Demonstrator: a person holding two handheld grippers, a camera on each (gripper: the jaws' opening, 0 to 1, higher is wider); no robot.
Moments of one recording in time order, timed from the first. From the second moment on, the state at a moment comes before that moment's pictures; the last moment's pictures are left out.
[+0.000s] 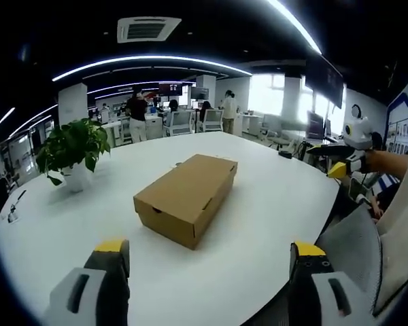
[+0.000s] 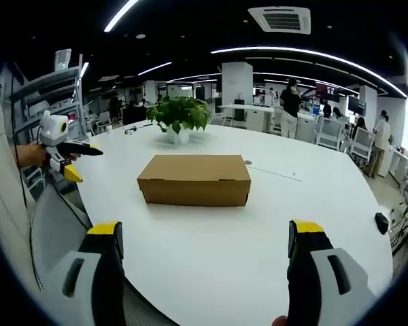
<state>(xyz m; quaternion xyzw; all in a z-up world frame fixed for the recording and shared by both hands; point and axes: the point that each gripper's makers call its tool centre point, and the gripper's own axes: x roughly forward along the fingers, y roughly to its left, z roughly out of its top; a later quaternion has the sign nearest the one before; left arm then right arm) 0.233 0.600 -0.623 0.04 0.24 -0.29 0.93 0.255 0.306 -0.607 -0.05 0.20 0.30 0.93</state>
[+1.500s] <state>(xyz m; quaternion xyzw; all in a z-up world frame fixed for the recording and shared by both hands) 0.248 0.584 -0.641 0.04 0.26 -0.25 0.93 0.293 0.298 -0.616 -0.09 0.22 0.35 0.90</state>
